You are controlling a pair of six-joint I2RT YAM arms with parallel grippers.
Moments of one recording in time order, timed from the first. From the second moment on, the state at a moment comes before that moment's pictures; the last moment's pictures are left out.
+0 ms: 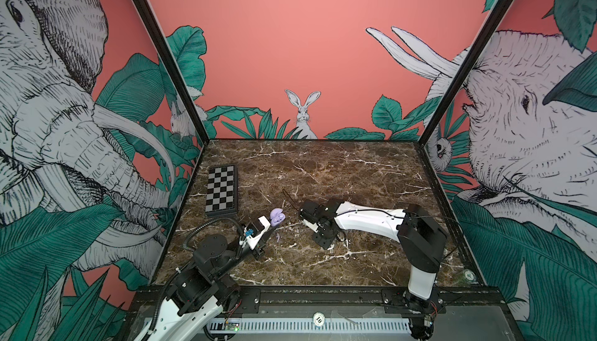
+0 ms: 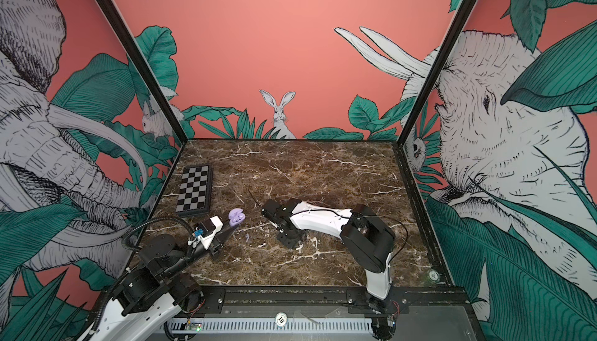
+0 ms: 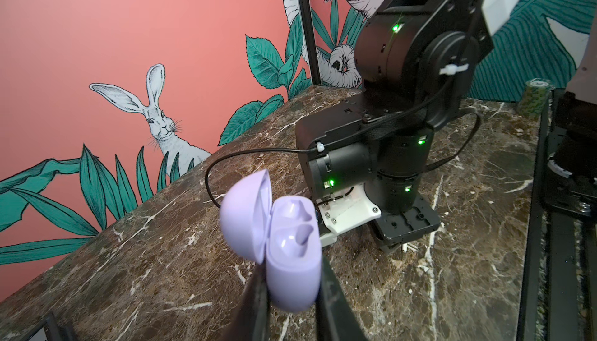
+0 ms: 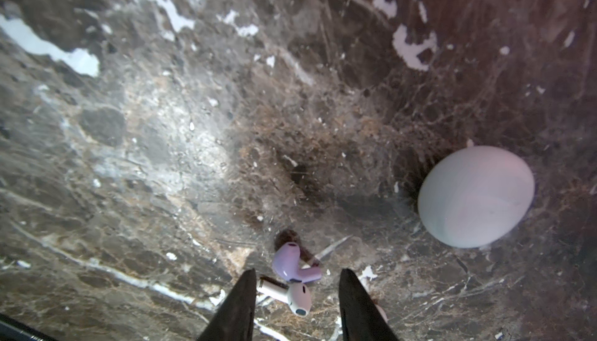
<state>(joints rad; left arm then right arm) -0.73 0.19 0.45 -0.40 0.15 0.26 1.02 1.86 1.29 -0.92 0.10 0.05</state>
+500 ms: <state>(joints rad) -0.73 0.19 0.45 -0.40 0.16 0.26 1.02 1.90 1.26 -0.90 0.08 0.04</state>
